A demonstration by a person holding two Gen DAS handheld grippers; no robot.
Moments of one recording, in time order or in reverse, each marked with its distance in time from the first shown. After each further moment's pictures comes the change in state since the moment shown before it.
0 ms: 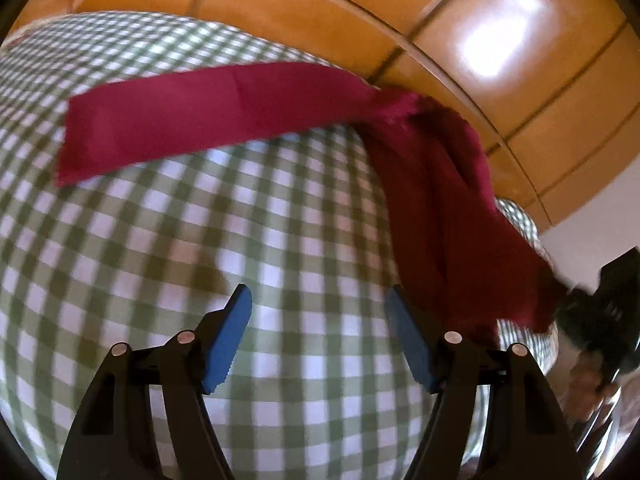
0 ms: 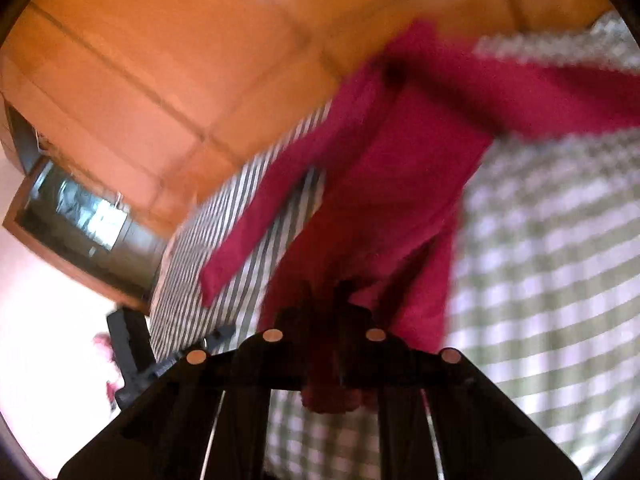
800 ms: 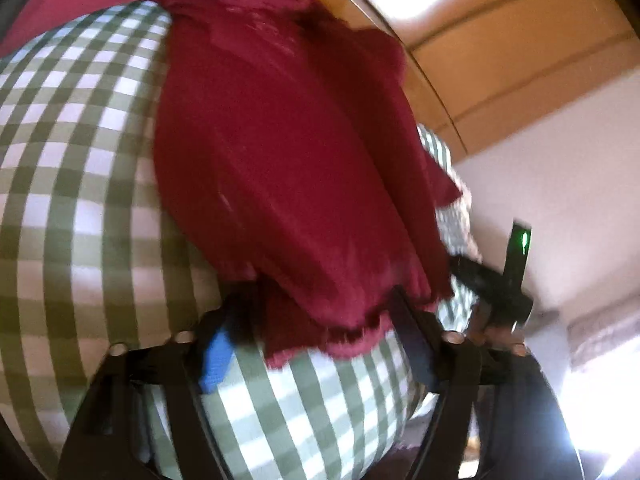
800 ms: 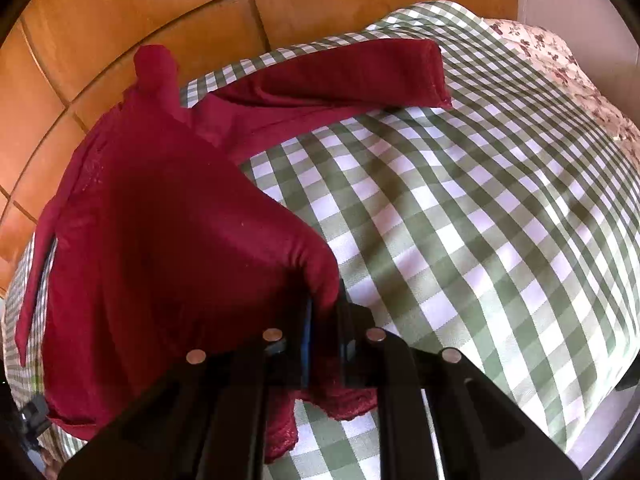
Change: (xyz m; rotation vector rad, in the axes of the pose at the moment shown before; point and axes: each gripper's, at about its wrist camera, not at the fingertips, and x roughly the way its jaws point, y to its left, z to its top) left arm 0.097 -0.121 -0.036 0.107 0.232 -0.330; right arm -0.054 -0.189 -0.009 0.134 -0.057 -0.632
